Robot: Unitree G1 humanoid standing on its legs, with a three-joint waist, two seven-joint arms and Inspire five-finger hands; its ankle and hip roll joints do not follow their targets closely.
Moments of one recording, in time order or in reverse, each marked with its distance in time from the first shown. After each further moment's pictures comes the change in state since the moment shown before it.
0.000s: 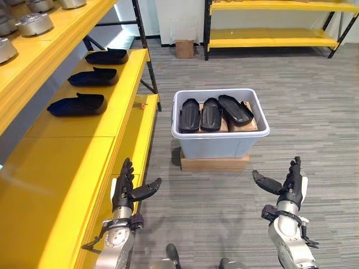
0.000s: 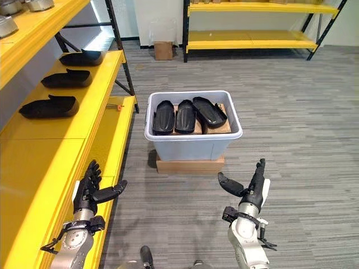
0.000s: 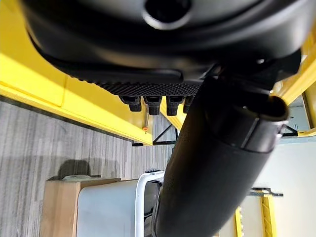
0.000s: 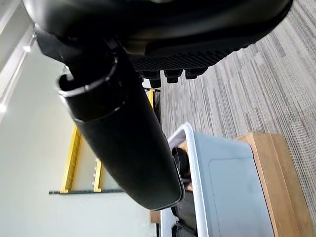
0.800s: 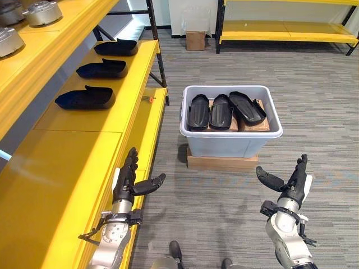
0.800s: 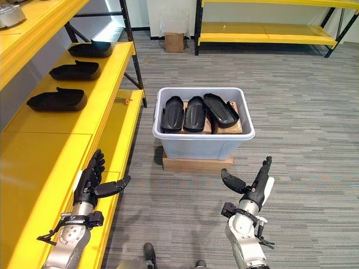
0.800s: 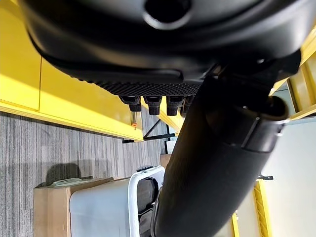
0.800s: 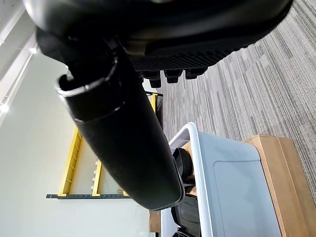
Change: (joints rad) left arm 0.013 0.020 -0.003 -0.063 0.028 0.000 -0.064; right arm -0.028 0.010 -0.022 -0.003 -0.042 0.007 -0.100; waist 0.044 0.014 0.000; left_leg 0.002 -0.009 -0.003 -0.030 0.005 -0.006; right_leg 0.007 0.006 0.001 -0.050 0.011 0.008
